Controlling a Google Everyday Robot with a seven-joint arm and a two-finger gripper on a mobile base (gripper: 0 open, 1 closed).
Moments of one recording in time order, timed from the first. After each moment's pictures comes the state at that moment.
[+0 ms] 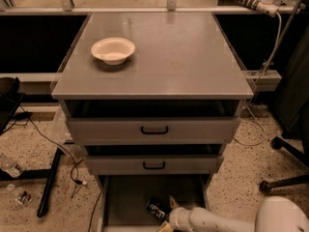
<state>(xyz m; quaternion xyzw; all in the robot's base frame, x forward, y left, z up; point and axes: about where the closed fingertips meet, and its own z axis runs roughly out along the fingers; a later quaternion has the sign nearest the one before) 0.494 -0.053 0.120 -0.50 0.77 0.16 0.35</state>
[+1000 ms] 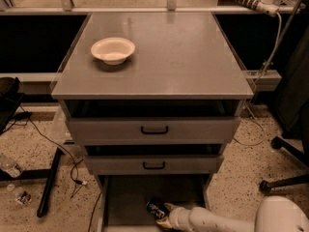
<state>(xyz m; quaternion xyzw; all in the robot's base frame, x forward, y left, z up) 0.495 -0.053 0.120 -0.50 0.77 0.16 0.35</state>
